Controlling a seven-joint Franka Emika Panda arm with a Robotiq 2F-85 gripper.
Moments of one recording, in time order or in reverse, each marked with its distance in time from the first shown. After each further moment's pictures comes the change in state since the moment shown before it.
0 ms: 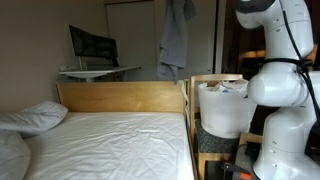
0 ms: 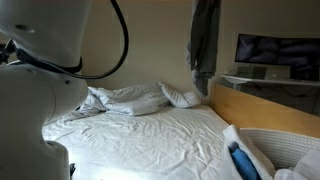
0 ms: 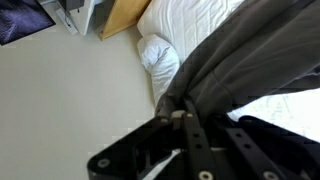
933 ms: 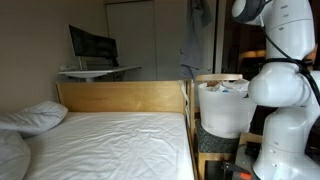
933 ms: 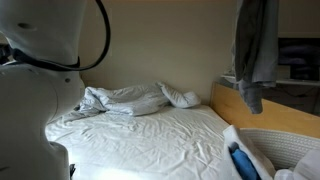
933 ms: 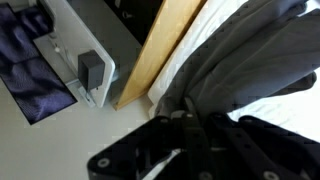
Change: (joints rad) arm 0.089 -0.057 -0.793 0.005 0.321 -0.026 -0.181
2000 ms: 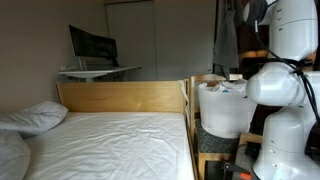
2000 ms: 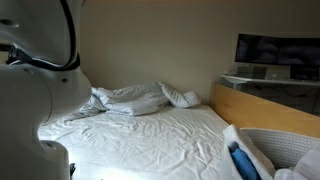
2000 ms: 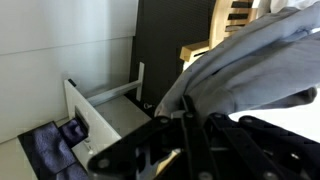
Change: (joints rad) arm -0.211 0.000 -0.283 0.000 -0.002 0.023 -0.073
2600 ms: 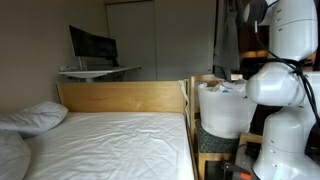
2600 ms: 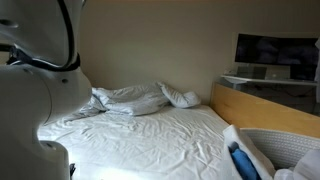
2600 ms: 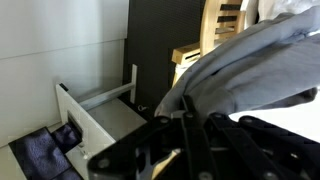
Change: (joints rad) arm -0.014 0.007 0.001 0.000 0.000 -0.029 0.001
